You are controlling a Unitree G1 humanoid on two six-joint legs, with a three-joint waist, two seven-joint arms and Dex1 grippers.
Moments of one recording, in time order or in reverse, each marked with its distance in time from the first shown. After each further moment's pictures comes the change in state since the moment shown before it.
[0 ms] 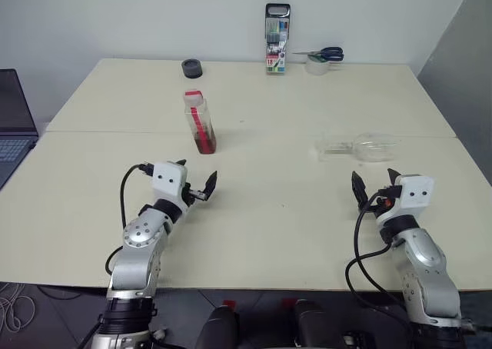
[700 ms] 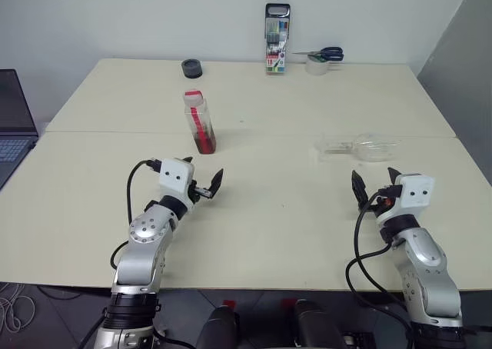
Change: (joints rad) left arm -0.030 0.004 -0.028 0.000 0.016 0.035 0.000; right arm 0.000 -0.003 0.003 -0.007 0.000 0.000 0.002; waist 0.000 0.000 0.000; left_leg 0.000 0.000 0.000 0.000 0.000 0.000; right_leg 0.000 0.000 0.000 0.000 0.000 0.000
